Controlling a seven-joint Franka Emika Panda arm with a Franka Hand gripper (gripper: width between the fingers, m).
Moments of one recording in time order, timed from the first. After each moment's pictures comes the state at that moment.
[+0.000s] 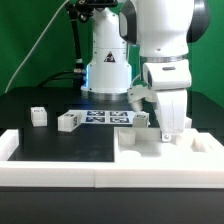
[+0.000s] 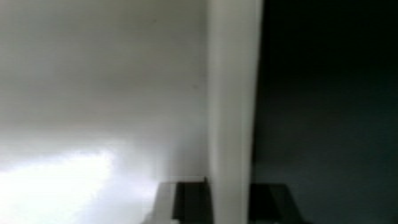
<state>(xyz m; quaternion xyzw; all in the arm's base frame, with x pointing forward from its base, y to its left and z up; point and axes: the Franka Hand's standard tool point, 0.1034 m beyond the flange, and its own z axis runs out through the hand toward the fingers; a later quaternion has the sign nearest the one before) 0.489 0.087 0.008 -0.72 -0.69 -0.02 0.06</state>
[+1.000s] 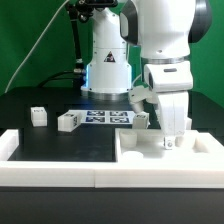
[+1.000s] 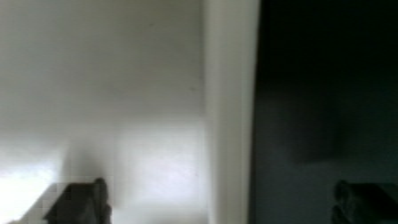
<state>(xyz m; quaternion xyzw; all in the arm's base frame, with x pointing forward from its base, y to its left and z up) 0.489 0.087 0.008 -0.72 -0.69 -0.02 0.06</state>
